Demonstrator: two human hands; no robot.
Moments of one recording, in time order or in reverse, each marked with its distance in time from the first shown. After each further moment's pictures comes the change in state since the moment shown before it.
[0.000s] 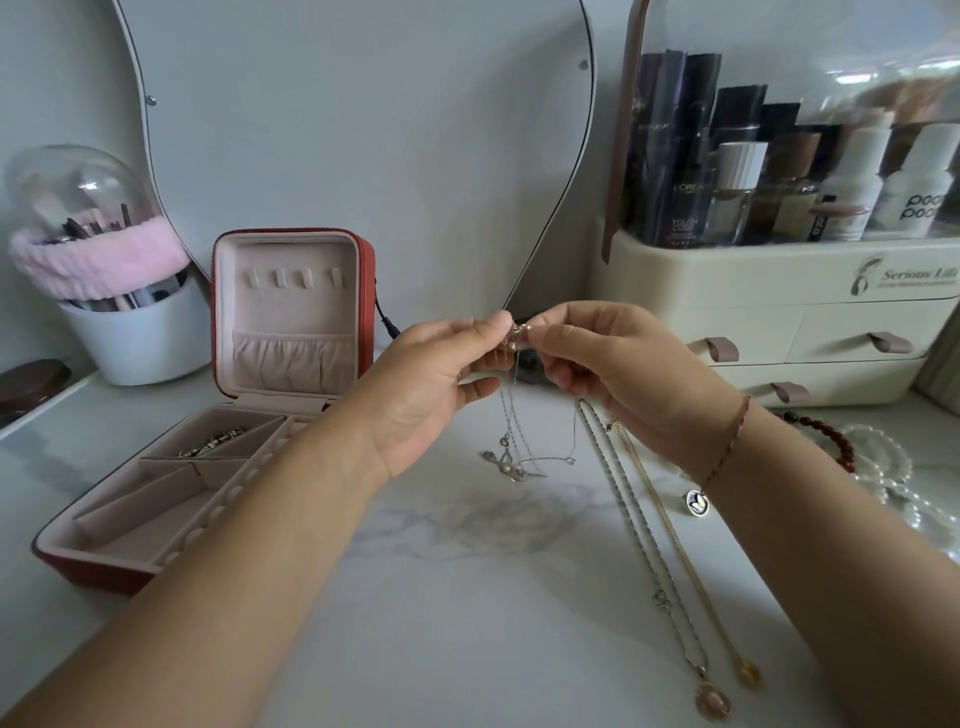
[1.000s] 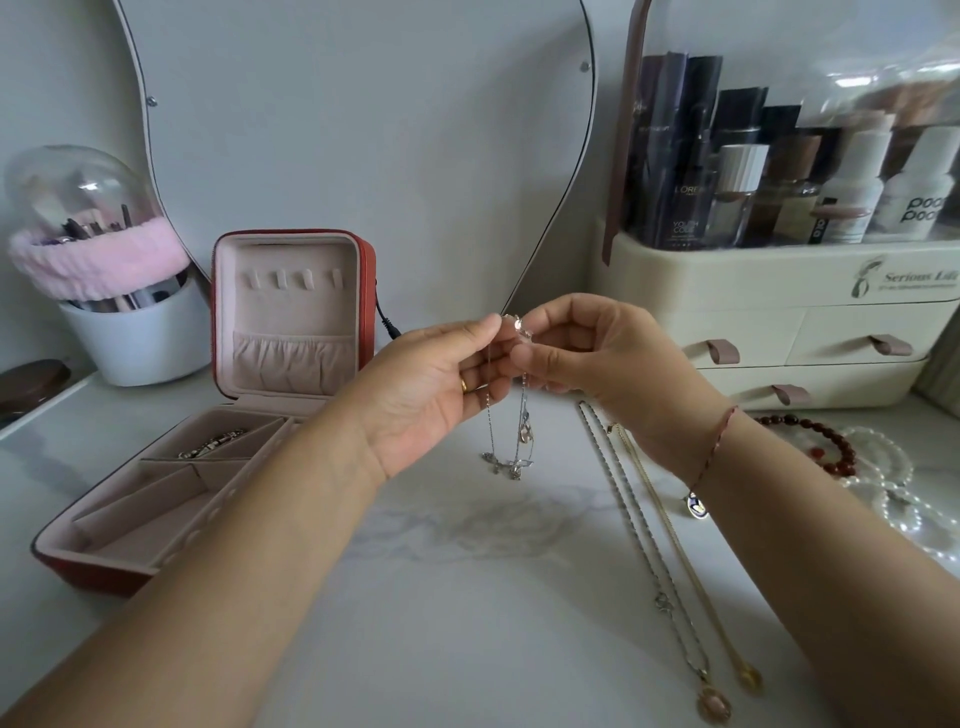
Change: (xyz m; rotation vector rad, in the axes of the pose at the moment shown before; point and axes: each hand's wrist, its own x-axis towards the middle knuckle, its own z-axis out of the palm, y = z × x) left_hand 0.001 0.003 -0.001 -0.194 -0.045 -0.069; right_hand -0.002 0.004 0.002 -0.028 0.018 -0.084
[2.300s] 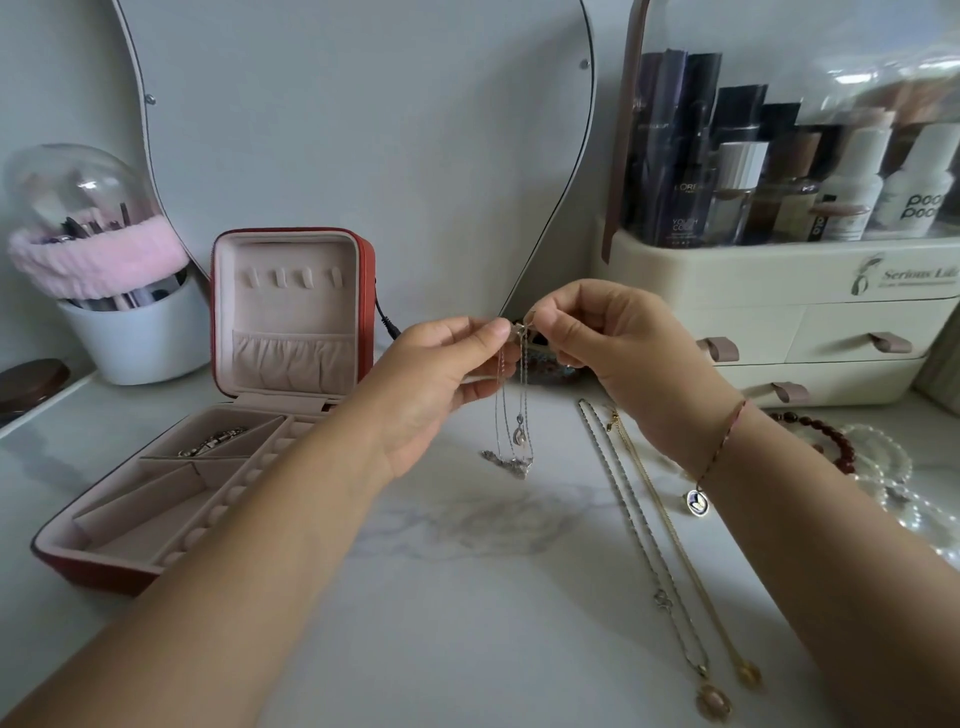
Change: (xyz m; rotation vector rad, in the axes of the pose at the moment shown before) left_hand 0.000 -0.004 0.003 0.240 0.113 0.082; right_hand 0.003 -0.003 -0.004 -0.106 0.084 -0.117
